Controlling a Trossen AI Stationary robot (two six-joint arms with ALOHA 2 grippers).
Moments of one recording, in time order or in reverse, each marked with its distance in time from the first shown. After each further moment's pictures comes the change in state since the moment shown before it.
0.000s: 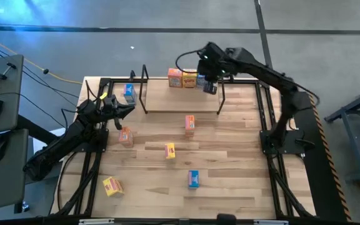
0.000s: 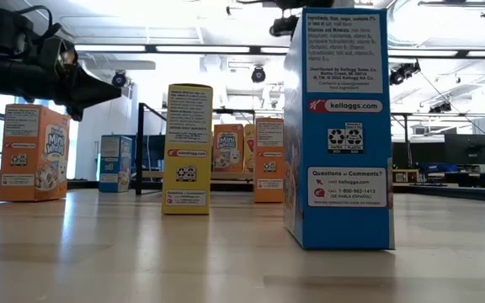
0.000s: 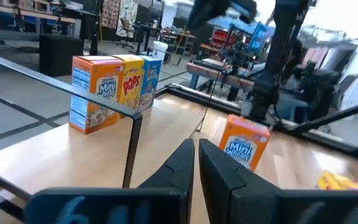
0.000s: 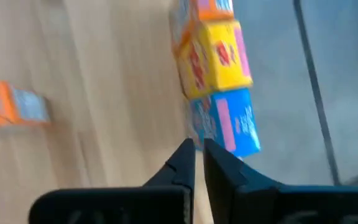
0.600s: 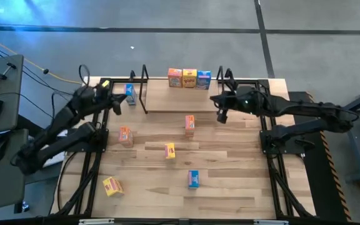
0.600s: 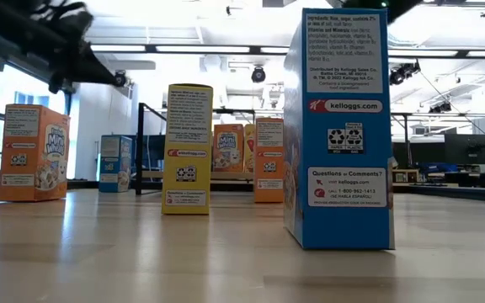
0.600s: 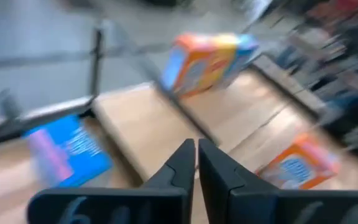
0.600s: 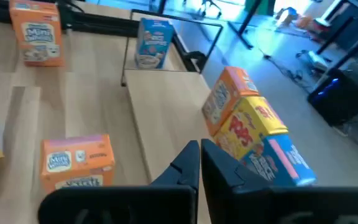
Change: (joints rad) left arm -0.028 0.310 0.509 -0.593 -0.389 -0.113; right arm 0.296 -0.699 -1.016 0.915 0.153 0.131
